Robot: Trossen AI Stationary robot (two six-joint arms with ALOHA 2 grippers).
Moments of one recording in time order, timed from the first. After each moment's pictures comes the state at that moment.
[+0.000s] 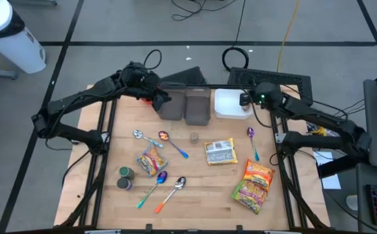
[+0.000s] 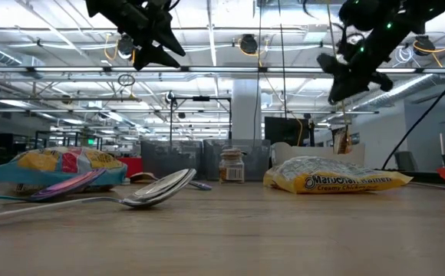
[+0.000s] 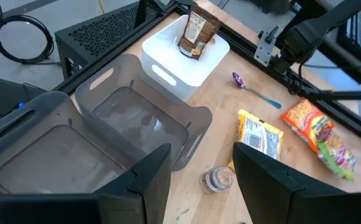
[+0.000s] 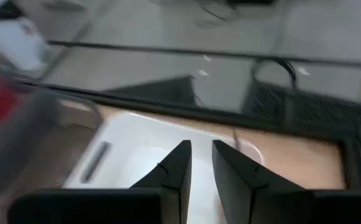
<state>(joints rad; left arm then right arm) 0.56 1.28 1.17 -0.50 0.31 -0.23 -0.60 0.92 0.72 -0.40 0.43 0.52</state>
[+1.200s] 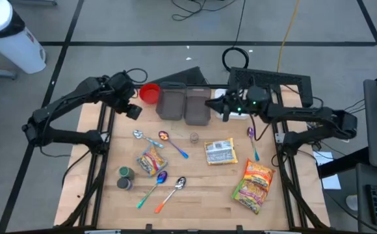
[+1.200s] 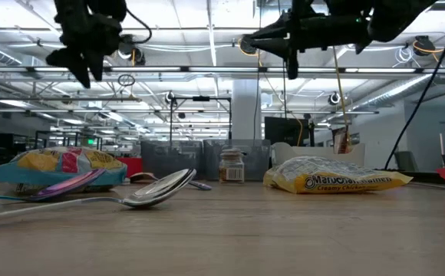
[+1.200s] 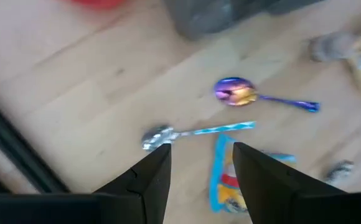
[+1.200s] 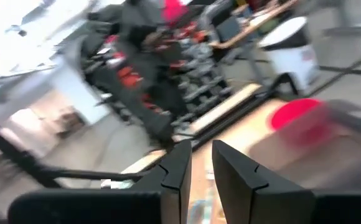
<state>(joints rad) 0.63 1.13 1.15 -1.26 0.16 -0.45 -0.37 1.25 0.72 0.55 -0.26 0.59</state>
